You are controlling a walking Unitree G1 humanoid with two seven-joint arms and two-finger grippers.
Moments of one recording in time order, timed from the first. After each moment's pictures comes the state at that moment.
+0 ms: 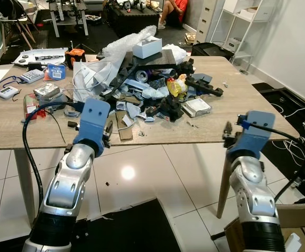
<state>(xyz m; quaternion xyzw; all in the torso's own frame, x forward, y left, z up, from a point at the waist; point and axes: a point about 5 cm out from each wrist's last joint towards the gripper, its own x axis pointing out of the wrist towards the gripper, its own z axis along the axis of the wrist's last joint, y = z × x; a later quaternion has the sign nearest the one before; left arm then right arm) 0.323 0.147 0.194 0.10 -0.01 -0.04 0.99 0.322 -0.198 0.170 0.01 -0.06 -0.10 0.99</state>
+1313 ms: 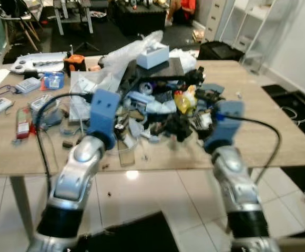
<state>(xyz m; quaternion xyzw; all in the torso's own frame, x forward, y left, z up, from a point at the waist) 0.326 0.121 0.207 0.06 -0.04 -0.14 0.99 0.337 -0.147 0.187 0.01 -0.08 0.04 1.00</state>
